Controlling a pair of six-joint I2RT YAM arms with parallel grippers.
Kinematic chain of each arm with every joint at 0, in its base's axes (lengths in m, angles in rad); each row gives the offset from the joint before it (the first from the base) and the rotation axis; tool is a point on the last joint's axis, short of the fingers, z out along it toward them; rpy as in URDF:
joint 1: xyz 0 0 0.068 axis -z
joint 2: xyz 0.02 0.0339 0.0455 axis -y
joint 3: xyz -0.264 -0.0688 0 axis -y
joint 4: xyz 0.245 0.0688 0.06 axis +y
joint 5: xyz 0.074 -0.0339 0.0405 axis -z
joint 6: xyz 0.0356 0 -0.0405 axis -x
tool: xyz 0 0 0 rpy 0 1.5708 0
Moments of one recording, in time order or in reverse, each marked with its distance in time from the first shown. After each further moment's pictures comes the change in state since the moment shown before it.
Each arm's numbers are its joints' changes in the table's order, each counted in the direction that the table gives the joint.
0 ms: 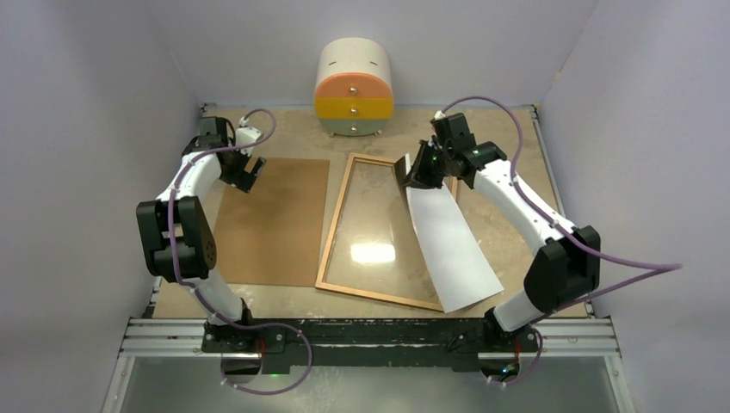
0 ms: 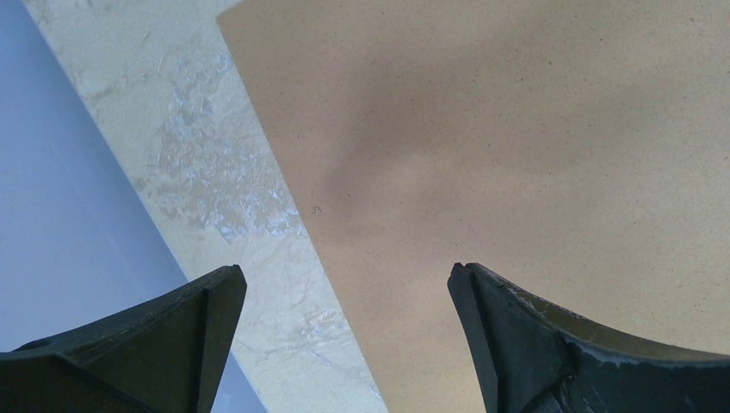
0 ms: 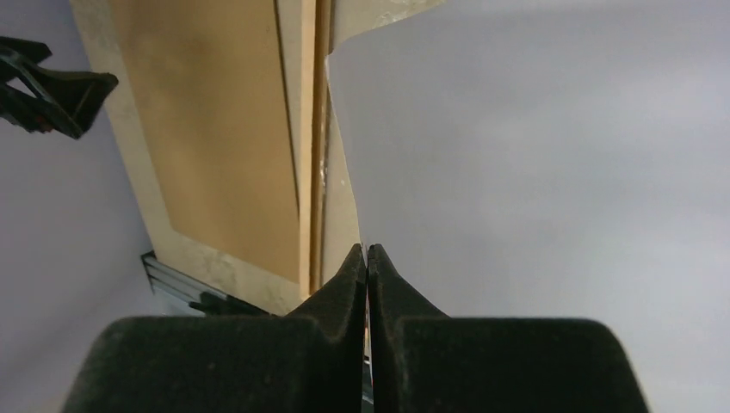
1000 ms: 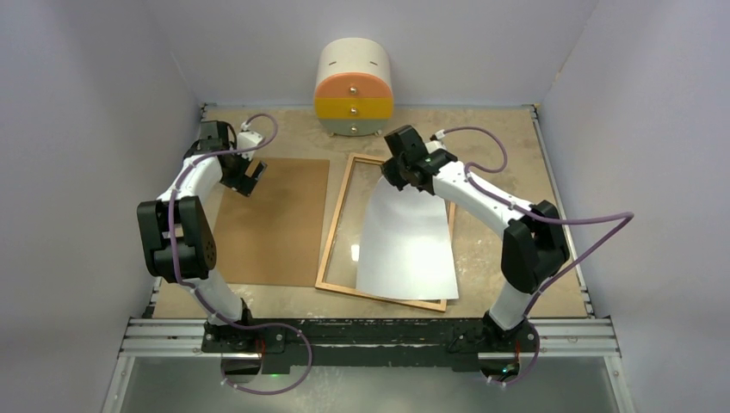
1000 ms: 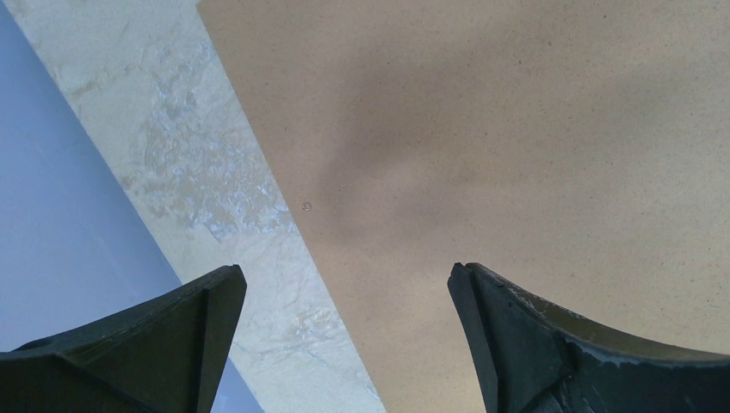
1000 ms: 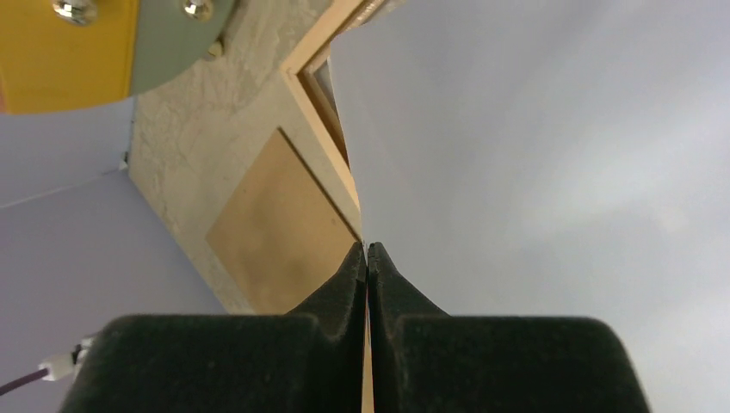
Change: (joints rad) left arm 0.000 0.006 -0.039 -0.026 -0.003 -0.028; right arm -0.210 -0.203 0.018 -0.175 0.515 -0.814
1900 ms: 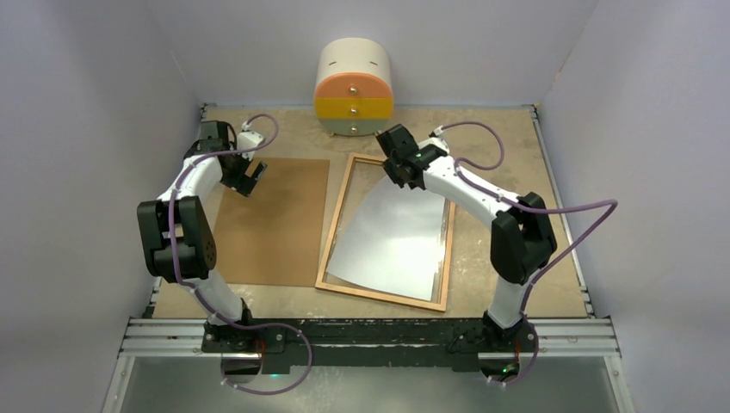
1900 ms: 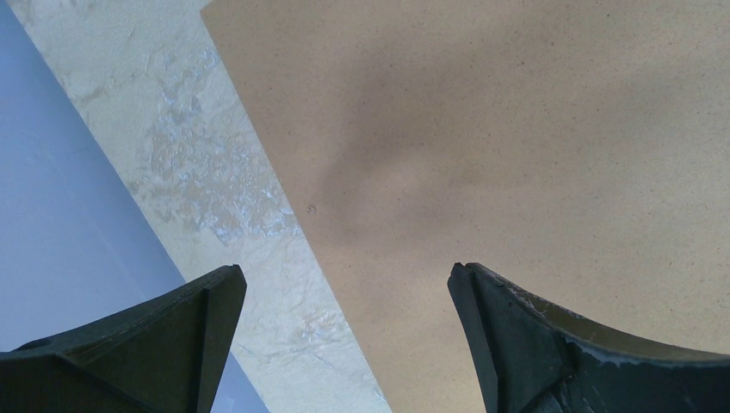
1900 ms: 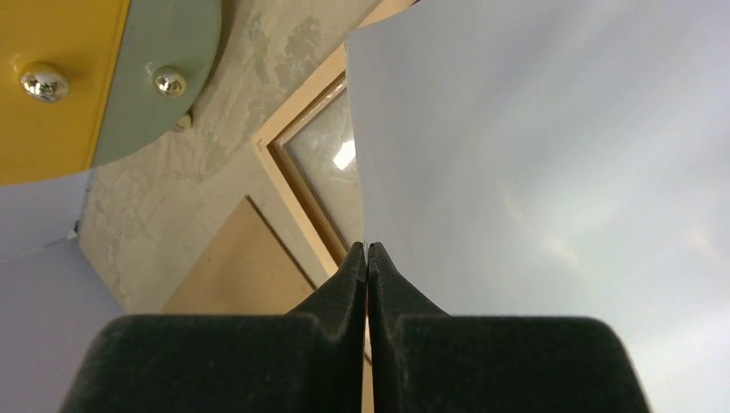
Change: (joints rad) left arm 0.000 0.000 -0.006 -0.010 0.000 -0.019; right arm -0.015 -0.080 0.090 0.080 0.199 -0.008
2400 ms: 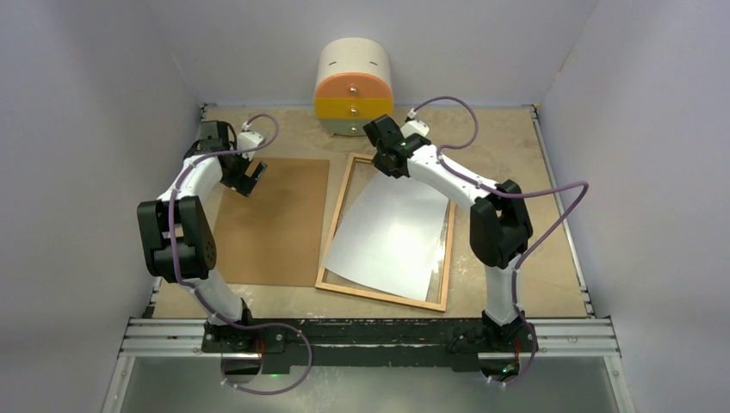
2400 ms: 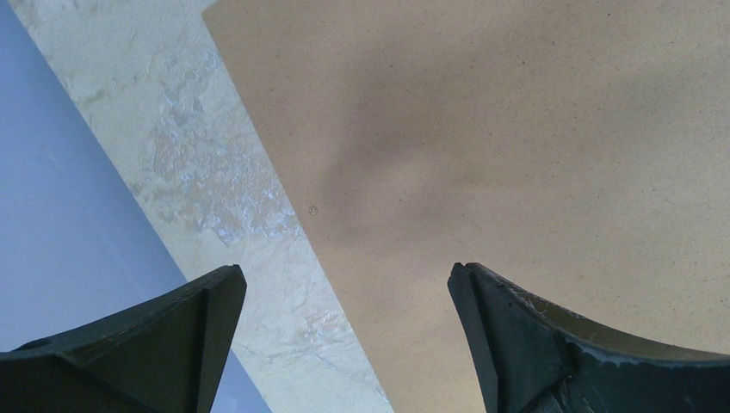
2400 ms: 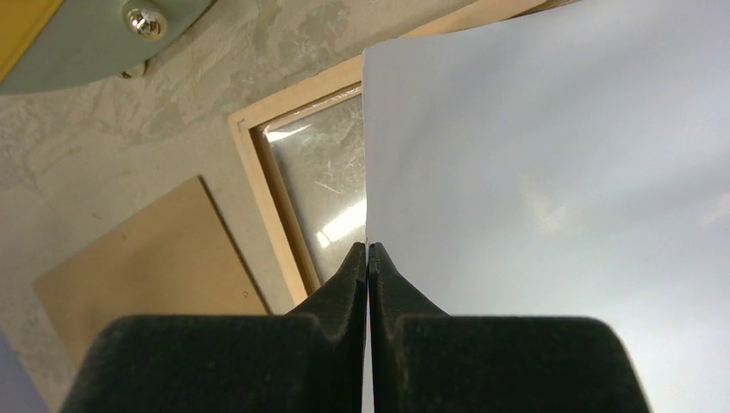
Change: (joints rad) left arm 0.000 0.000 0.000 -0.002 0.000 -0.008; right arm -0.001 -0.183 0.214 0.037 -0.005 0.320
